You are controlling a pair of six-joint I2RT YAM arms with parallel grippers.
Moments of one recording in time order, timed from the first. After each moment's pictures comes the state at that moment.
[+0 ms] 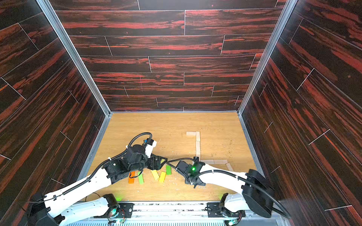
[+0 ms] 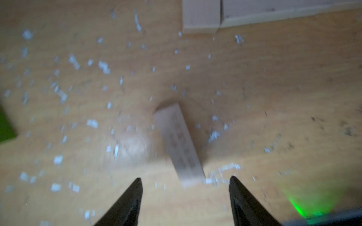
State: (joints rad) left arm -0.80 1.04 0.76 -0.34 0.11 -0.58; right arm 1.04 1.38 0.77 -0.89 0.26 1.11
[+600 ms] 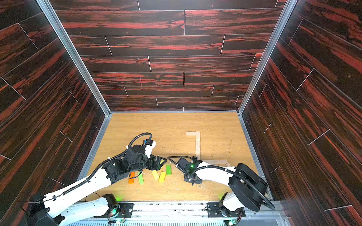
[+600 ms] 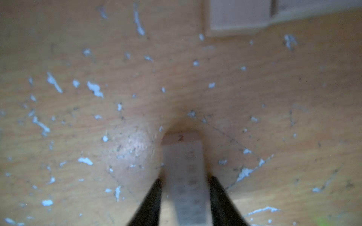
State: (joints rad) left arm -0.81 1.04 0.77 -0.37 0.10 -0.58; right arm 0.96 1.48 0.73 -0.71 0.19 1.06
